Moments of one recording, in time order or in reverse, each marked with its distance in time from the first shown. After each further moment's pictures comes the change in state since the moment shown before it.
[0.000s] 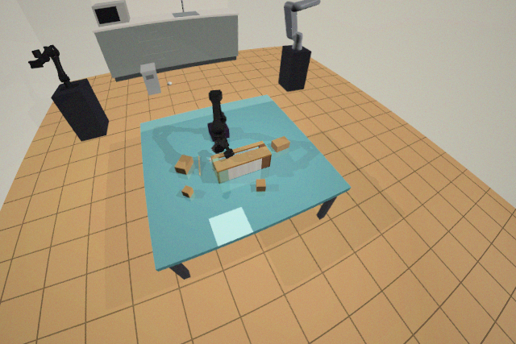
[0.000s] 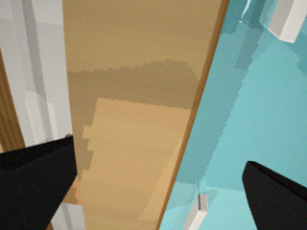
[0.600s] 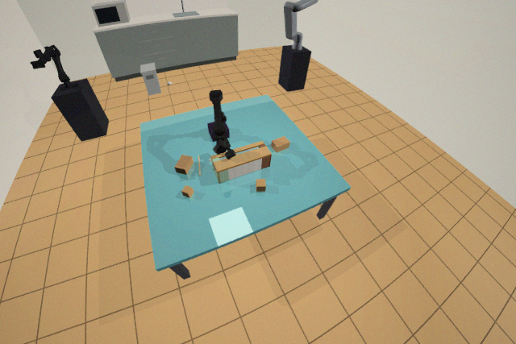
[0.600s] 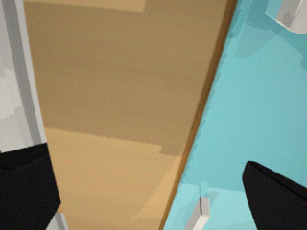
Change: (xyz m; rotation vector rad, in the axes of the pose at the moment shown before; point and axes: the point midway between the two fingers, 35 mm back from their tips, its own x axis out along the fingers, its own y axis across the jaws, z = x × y) arm 0.014 -0.001 -0.005 0.003 -0.001 -0.002
